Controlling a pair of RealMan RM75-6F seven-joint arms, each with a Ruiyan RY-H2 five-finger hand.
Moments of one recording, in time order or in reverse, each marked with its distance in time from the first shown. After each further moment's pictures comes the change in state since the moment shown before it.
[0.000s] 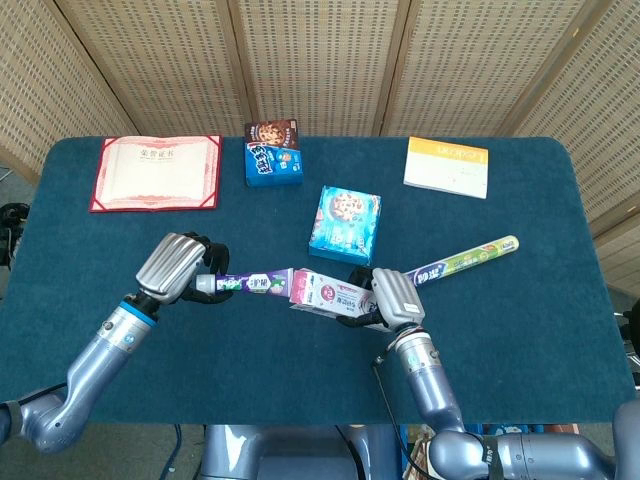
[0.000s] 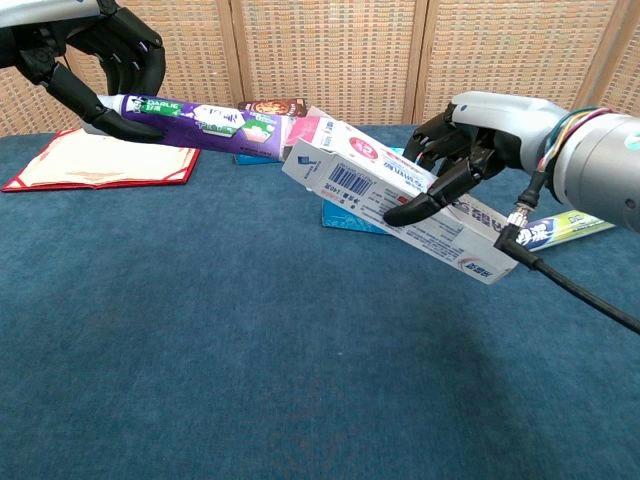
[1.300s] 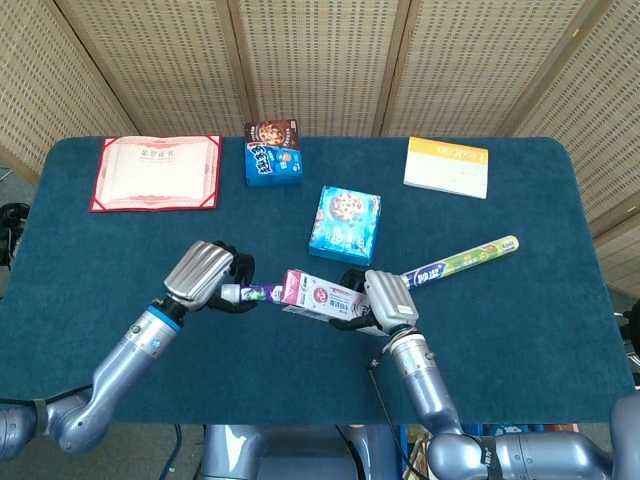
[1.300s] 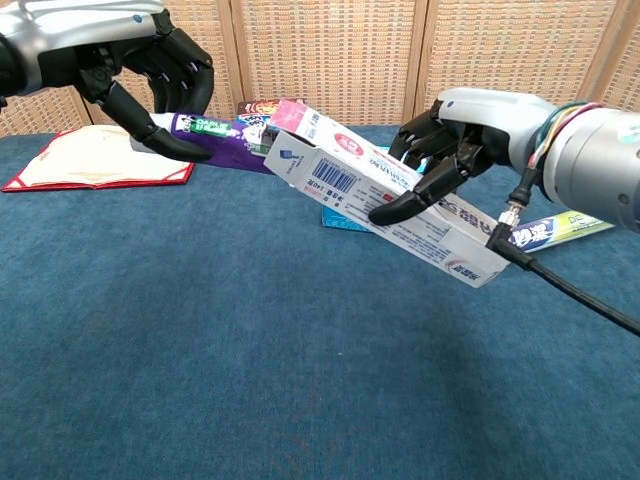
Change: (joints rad) left arm -0.061 -0.076 -0.007 -0.043 -0.089 -0.018 0.102; right arm 0.027 0.005 -0.006 -0.030 0.004 0.005 0.023
